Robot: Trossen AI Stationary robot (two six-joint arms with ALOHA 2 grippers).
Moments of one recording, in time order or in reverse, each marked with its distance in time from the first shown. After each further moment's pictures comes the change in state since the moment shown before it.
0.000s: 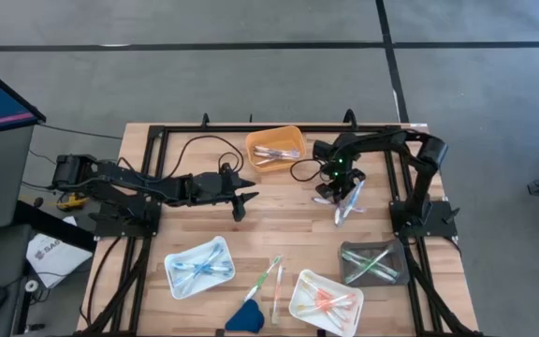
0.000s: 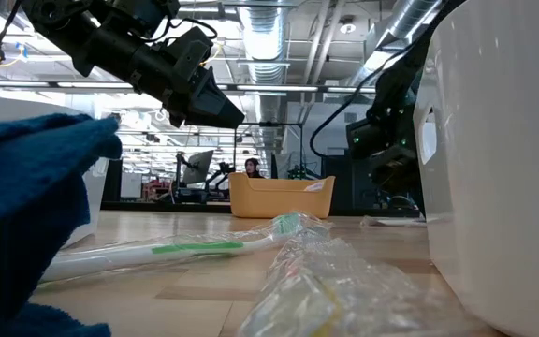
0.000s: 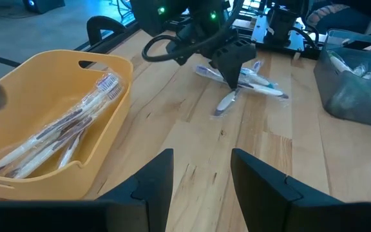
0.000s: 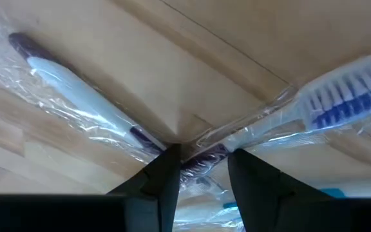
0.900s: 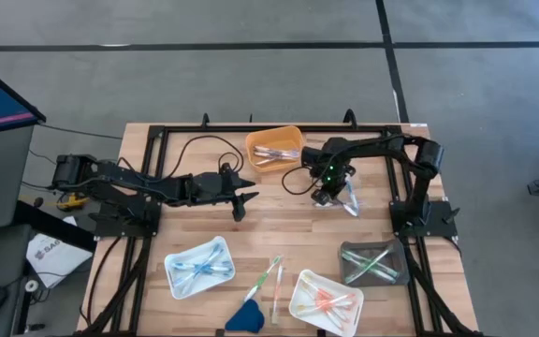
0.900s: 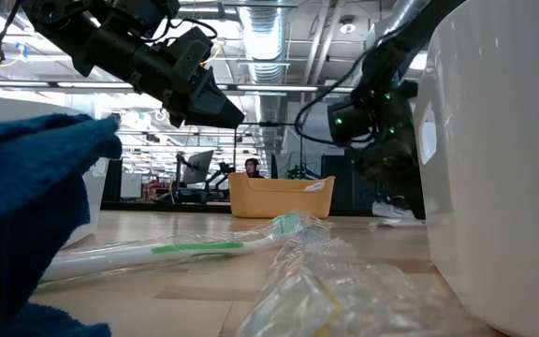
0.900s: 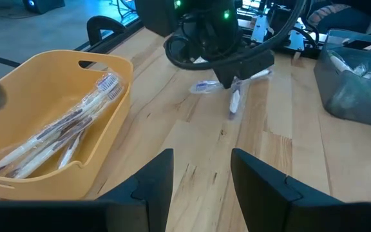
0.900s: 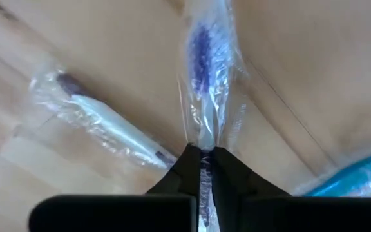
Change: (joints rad) left arm 0.000 0.000 0.000 0.000 0.000 0.002; right arm 0.121 -0.014 0.124 -0.057 0.183 -0.098
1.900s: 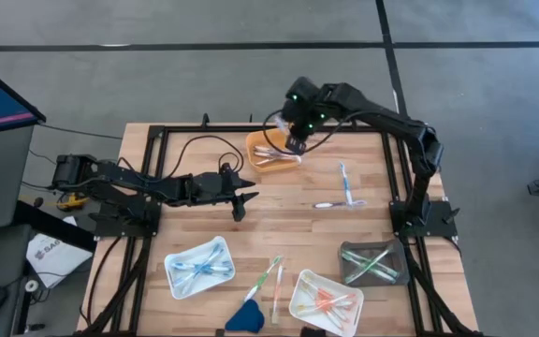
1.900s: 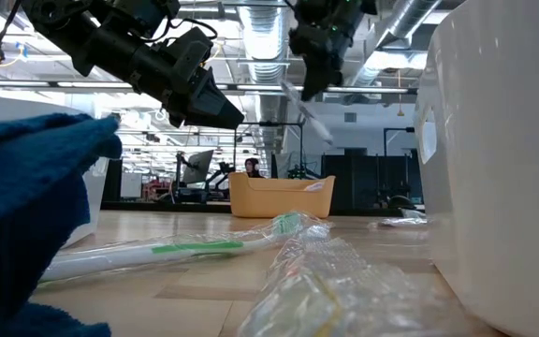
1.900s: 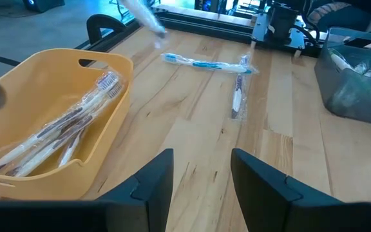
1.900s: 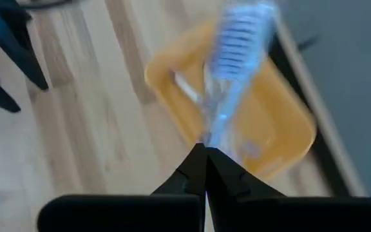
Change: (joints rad) left arm 0.000 0.000 0.000 -0.006 0.000 0.000; right arm -0.053 0.007 0.811 -0.107 0.073 -0.386
